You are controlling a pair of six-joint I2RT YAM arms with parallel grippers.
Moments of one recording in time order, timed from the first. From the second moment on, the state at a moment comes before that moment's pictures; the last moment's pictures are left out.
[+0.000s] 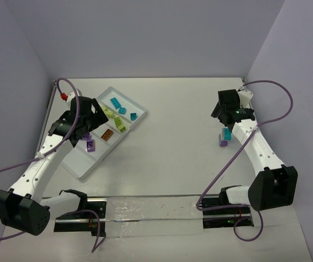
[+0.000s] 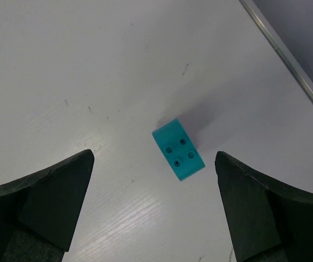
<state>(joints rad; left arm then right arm) -0.34 1.15 1.08 -0.68 -0.35 -0.70 0.13 1.29 1.10 -0.68 0.56 0.60</state>
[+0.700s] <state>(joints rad) -0.34 1.16 1.08 -0.68 -0.33 -0.67 0.03 1.35 1.02 -0.58 0.40 0.56</state>
